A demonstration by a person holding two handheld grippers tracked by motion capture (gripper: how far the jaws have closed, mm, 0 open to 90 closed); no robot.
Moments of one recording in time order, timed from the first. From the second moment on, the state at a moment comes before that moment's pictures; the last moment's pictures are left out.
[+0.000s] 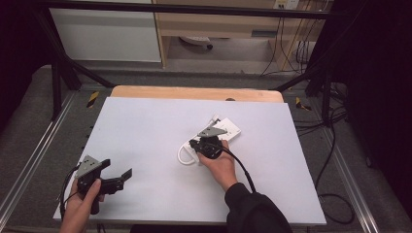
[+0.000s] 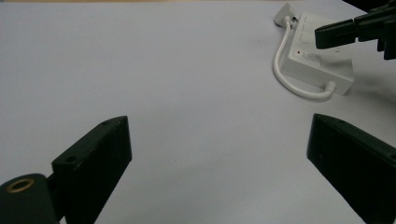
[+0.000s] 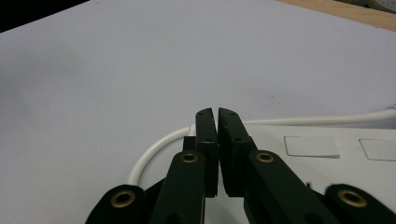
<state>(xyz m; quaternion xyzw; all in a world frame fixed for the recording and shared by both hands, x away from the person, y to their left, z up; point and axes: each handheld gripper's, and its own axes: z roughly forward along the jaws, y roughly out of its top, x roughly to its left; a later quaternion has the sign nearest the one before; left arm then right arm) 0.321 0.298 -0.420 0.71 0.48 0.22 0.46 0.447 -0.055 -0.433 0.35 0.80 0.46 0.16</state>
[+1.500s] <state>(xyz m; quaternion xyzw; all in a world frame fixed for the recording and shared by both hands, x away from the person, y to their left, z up) 0.321 0.299 -0.420 0.71 0.48 0.22 0.46 0.418 -0.122 -0.391 0.39 0.76 0.49 0.16</state>
